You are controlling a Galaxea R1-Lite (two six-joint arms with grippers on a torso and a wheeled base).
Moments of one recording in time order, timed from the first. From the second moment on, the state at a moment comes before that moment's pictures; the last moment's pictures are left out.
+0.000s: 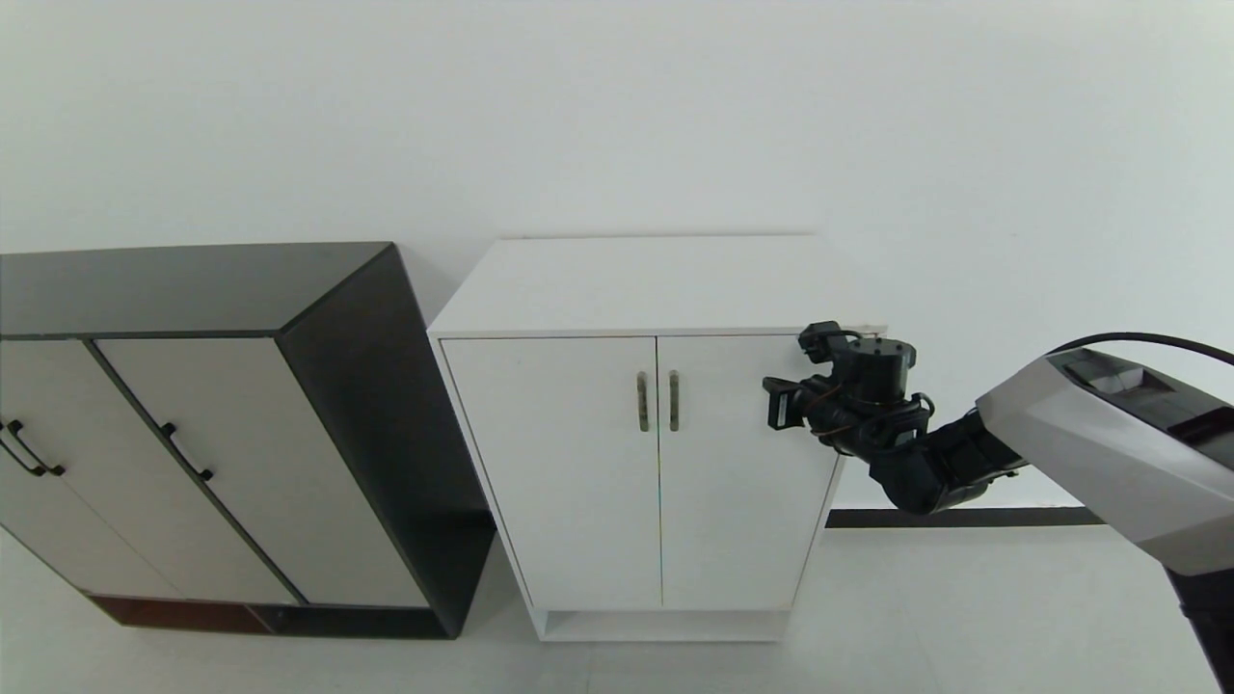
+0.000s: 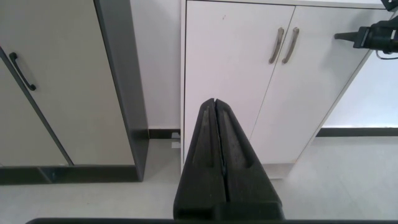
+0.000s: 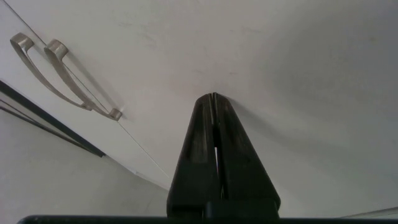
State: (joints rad) left arm 0.00 0.00 -0.01 0.00 -0.03 -0.06; right arm 0.35 2.39 -1.38 -0.89 0.08 0.08
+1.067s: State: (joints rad) left arm 0.00 0.00 -0.01 0.00 -0.03 -0.06; right arm 0.35 2.09 -0.83 -1.04 0.00 0.07
